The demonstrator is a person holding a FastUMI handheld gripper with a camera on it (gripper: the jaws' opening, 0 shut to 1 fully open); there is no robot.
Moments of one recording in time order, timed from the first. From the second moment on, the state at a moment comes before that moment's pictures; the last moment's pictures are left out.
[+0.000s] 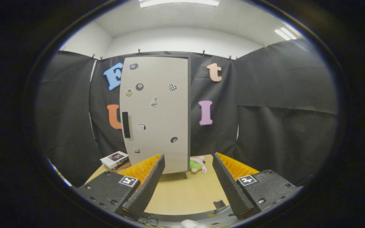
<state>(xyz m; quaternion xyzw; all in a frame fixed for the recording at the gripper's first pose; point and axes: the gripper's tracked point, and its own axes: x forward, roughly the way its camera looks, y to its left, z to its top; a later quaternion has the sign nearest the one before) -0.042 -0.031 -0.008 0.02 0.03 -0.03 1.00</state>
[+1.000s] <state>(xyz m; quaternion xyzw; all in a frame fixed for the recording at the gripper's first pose) -0.034 -0.031 -0.009 0.02 0.03 -0.03 1.00</state>
